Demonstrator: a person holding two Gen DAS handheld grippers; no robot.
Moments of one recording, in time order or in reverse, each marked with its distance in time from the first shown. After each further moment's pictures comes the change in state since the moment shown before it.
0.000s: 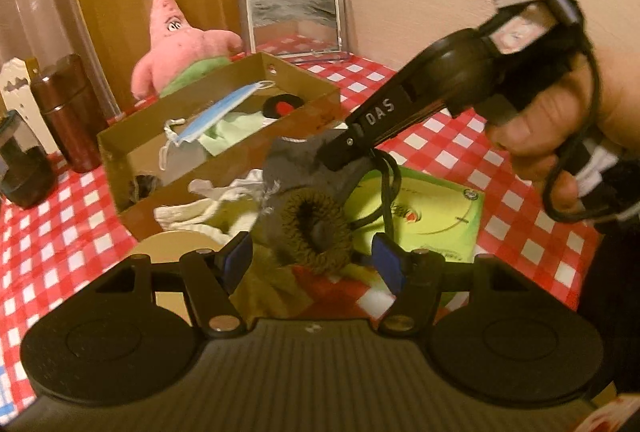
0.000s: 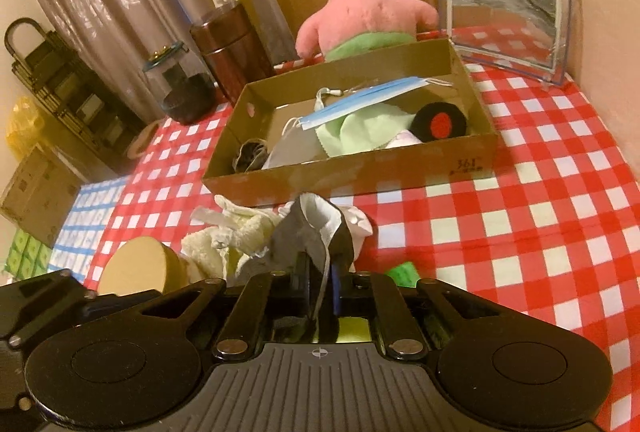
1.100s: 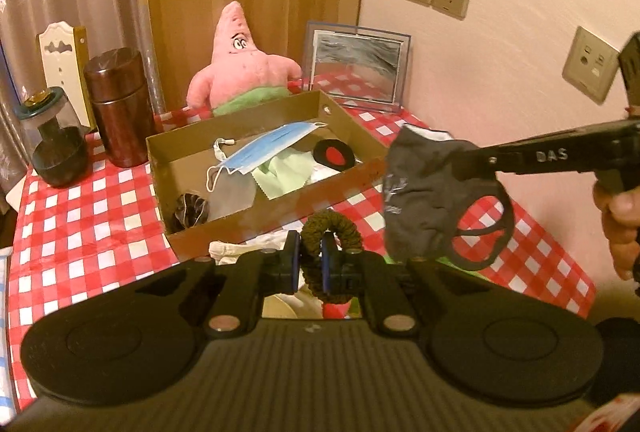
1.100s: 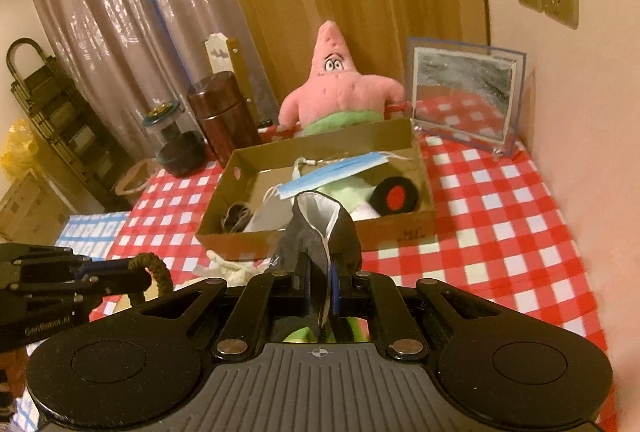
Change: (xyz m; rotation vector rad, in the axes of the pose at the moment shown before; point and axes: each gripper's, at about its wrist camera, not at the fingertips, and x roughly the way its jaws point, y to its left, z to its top) left arm -0.028 0.052 0.046 -0.215 -0.042 0.034; right arm -0.080 -0.005 0.024 -0.050 -0.150 -0.061
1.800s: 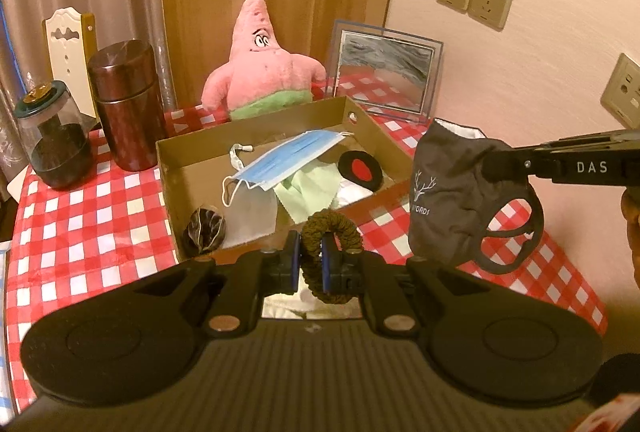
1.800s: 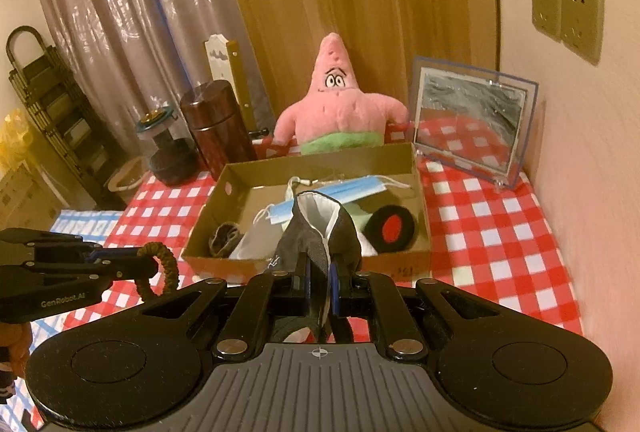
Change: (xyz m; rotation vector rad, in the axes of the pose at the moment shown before) left arm 0.035 0.032 0.029 -0.052 0.025 0.019; right arm 0.024 -0.002 0.032 -0.060 -0.009 -0.012
